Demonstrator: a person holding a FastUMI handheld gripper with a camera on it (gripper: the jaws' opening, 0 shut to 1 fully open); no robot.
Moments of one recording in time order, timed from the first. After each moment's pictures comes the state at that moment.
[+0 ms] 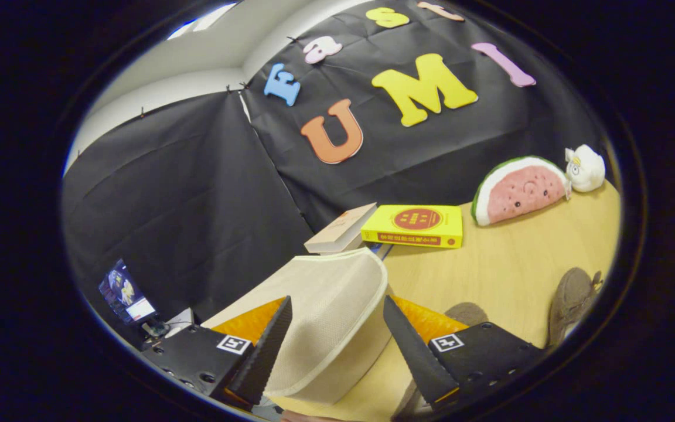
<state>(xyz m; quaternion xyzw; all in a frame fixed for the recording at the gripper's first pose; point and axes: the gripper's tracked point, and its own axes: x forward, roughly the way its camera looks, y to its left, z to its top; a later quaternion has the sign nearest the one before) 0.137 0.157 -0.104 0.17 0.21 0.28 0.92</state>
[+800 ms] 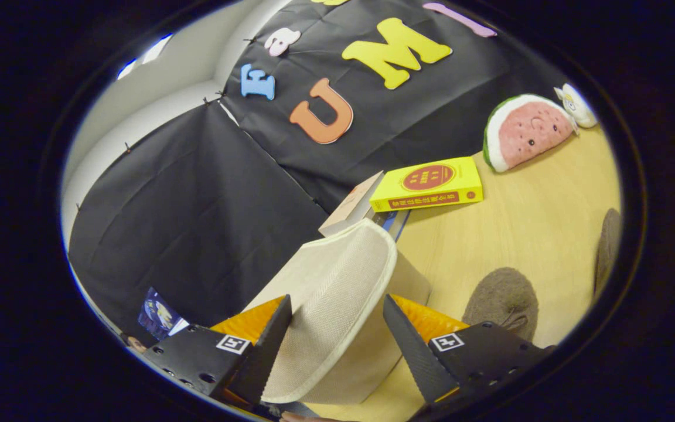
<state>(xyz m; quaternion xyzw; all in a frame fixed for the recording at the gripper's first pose) 0.141 0.175 -0.125 0.27 0.27 0.33 0.87</state>
